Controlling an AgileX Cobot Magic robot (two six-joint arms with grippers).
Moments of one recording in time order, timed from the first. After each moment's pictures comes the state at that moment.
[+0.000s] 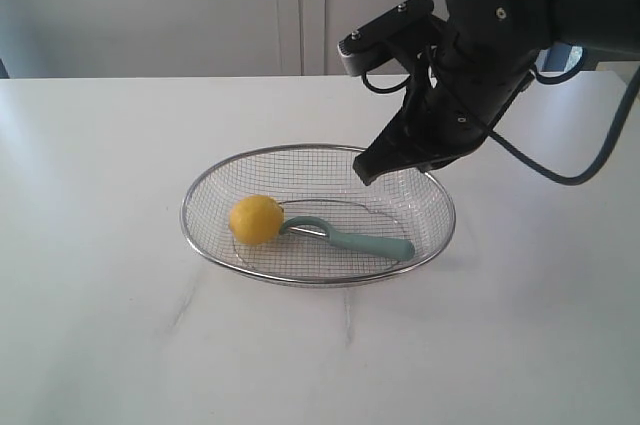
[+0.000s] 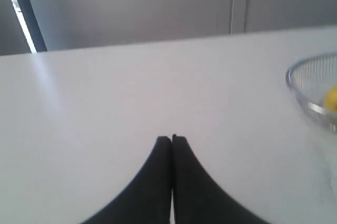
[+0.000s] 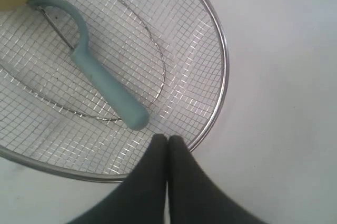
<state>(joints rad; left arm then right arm) -0.05 0.01 0.02 -0.21 0.22 0.27 0.58 1.63 -1.29 -0.26 0.90 0.11</state>
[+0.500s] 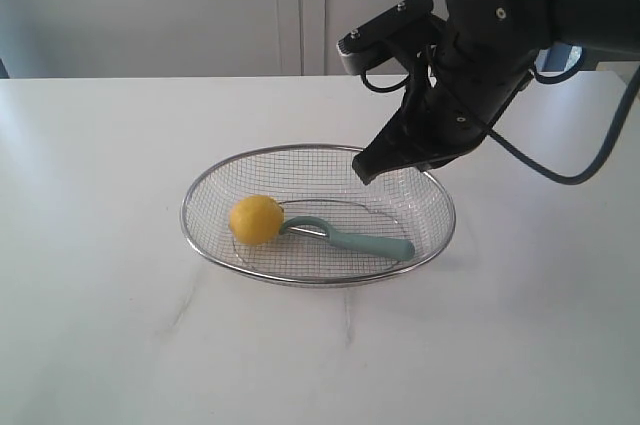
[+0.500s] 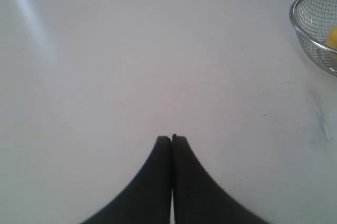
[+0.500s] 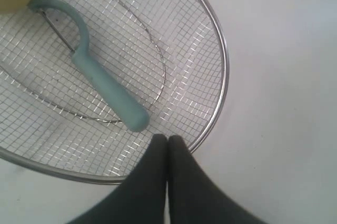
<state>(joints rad) -0.03 0.01 0.03 -0.15 0.39 0.18 0.58 1.63 -1.29 -0.26 0.89 0.11</state>
